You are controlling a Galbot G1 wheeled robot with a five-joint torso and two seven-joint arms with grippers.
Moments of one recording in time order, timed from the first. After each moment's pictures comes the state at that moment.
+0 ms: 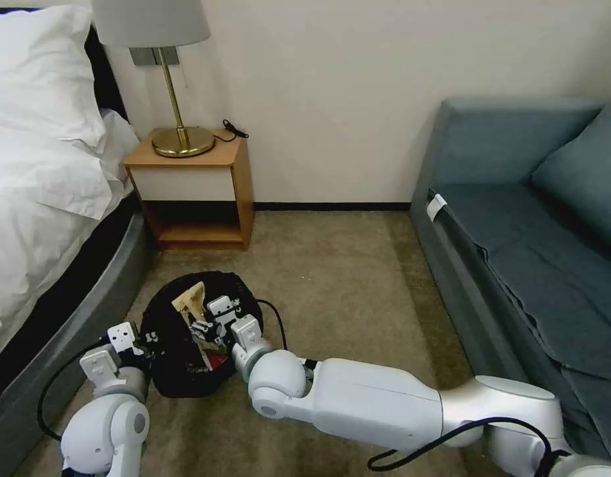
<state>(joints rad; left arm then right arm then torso) 1.43 -1.51 -0.78 -2.11 -0.39 0.62 -0.24 -0.33 1.32 -0.96 1.63 0.94 -0.16 0.65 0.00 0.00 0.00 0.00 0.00</state>
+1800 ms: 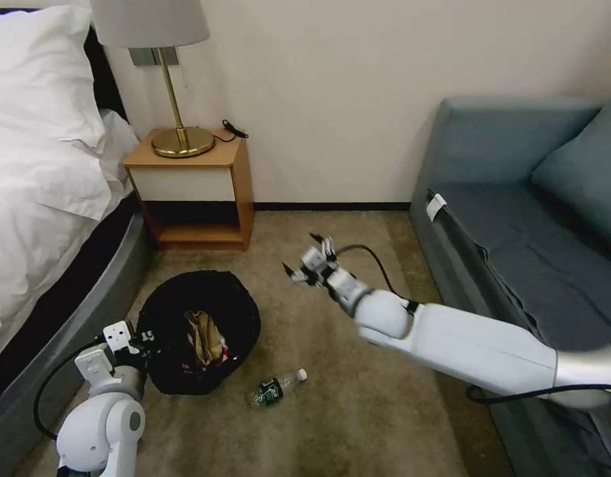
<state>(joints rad) 1.42 -1.50 -0.80 -2.10 -0.41 0.62 -0.24 -0.19 0.89 -0.99 1.47 0.48 0.13 0.21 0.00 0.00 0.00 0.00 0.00</state>
